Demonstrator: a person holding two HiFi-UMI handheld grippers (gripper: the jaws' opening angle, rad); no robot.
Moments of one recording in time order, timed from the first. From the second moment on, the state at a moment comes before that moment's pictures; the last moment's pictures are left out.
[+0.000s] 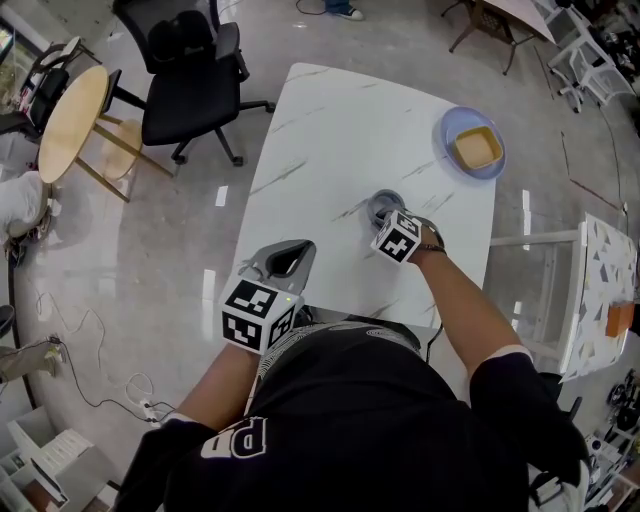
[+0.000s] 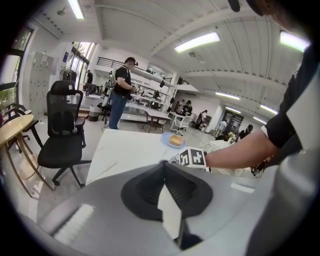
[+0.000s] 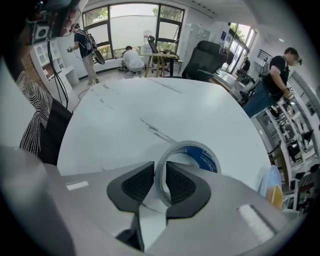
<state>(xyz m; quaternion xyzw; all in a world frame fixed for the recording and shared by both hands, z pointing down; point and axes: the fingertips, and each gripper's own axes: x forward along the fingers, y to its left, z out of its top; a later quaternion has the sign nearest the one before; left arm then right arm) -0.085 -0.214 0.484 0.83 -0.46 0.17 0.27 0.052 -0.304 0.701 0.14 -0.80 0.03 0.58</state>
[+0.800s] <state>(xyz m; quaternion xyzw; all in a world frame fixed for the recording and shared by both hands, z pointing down) -0.086 -0.211 0.484 0.83 -0.46 0.17 0.27 0.052 -0.300 0.714 0.11 -0.78 0.02 0.62</state>
